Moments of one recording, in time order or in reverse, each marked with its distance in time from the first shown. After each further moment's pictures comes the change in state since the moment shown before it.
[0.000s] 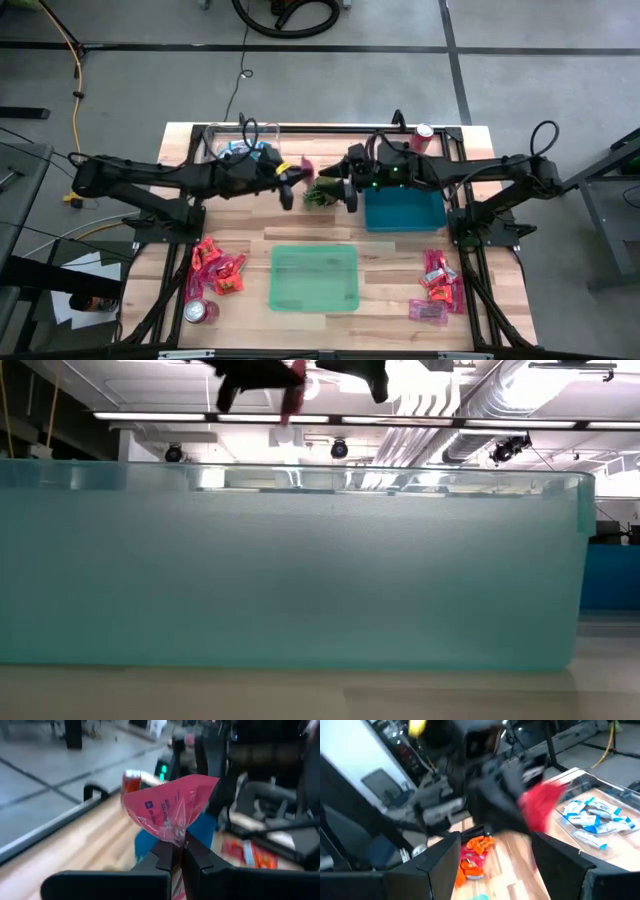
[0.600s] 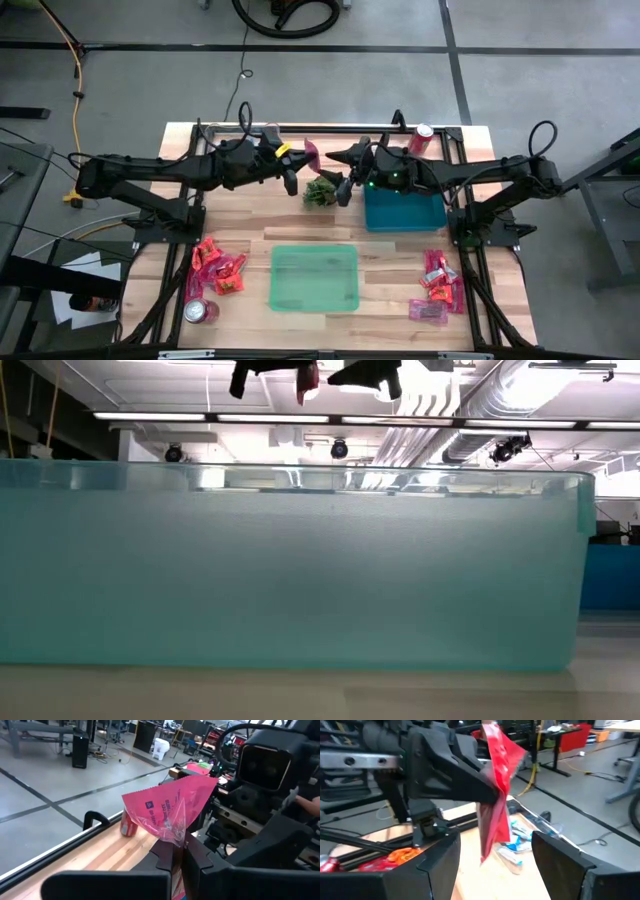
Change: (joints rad) left arm 0.051 0.039 0.107 0.037 0.012 -0.017; right arm 0.044 0.005 0.000 -0.007 0.369 -0.232
